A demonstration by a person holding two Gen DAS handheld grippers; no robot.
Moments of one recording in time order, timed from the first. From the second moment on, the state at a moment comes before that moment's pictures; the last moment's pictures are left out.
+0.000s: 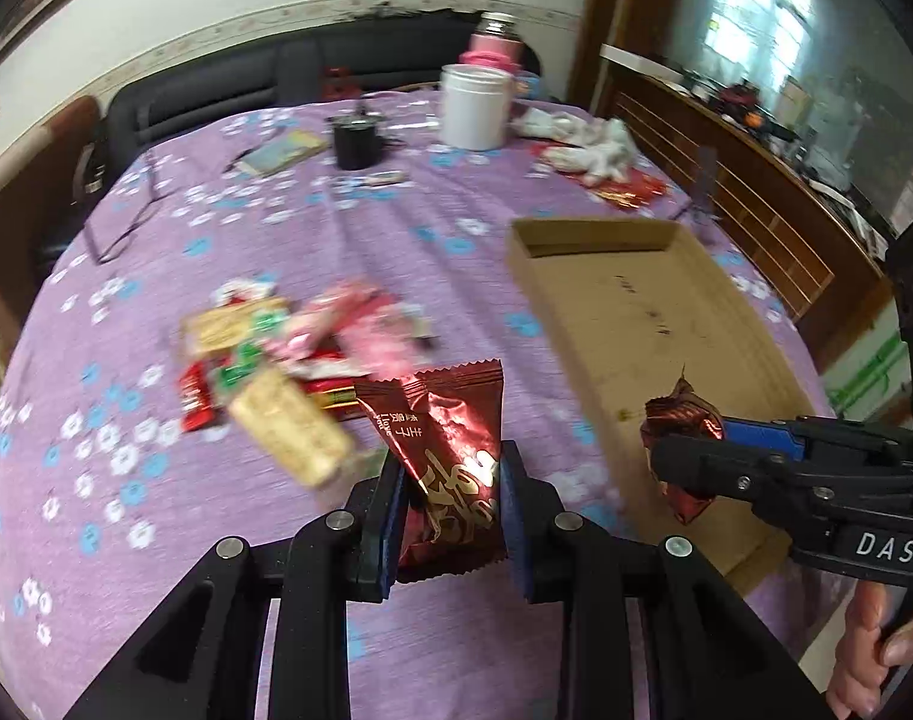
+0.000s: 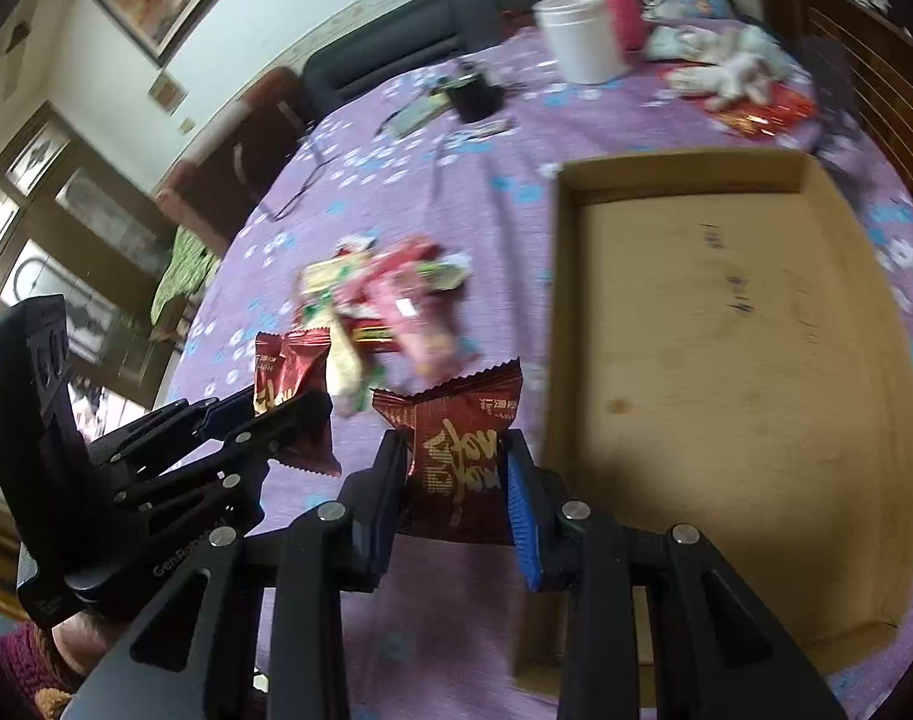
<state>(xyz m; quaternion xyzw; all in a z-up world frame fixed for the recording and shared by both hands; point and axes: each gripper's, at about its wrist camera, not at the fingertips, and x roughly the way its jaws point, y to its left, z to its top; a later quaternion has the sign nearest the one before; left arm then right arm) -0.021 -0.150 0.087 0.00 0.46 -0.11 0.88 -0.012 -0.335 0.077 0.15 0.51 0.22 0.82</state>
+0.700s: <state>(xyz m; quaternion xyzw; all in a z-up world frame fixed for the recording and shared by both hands) 0.075 -0.289 0.053 0.01 0.51 -0.17 0.85 0.090 -0.451 0.051 0.19 0.53 0.12 0.82</state>
